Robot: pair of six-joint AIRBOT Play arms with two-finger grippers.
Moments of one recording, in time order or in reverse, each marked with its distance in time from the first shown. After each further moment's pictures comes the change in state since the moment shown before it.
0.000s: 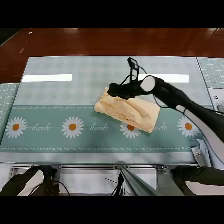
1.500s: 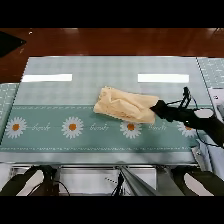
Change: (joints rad) left arm 0.046 -0.023 -0.008 0.111 -0.095 -0.026; right arm -0.517 0.478 -0.690 0.435 -0.014 -0.380
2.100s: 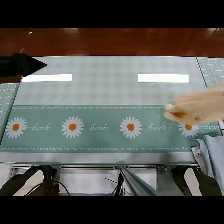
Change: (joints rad) left arm -0.045 -0.076 -0.257 0.000 0.114 0.095; right arm -0.519 0.351 0.710 -0.735 0.887 0.253
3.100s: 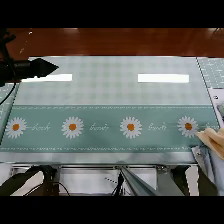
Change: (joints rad) left arm -0.087 -0.053 -0.063 -0.001 0.200 0.142; right arm -0.432 0.000 -0.017 -0.804 0.284 -0.018
